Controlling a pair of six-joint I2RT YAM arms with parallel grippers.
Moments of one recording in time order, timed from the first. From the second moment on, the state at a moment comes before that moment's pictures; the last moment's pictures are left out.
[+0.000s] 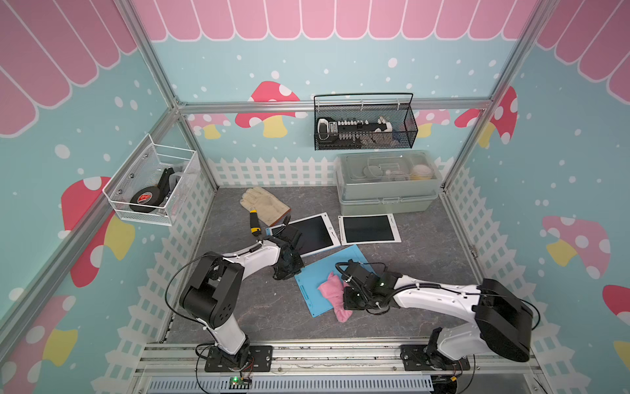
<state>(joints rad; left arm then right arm) -0.43 1.70 0.97 -0.65 0.10 -0.87 0.99 1.38 0.75 -0.55 -0.05 0.94</state>
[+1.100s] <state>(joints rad) -0.43 1.71 0.98 -0.65 0.11 -0.86 1.13 1.85 1.27 -0.33 -0.03 0.83</state>
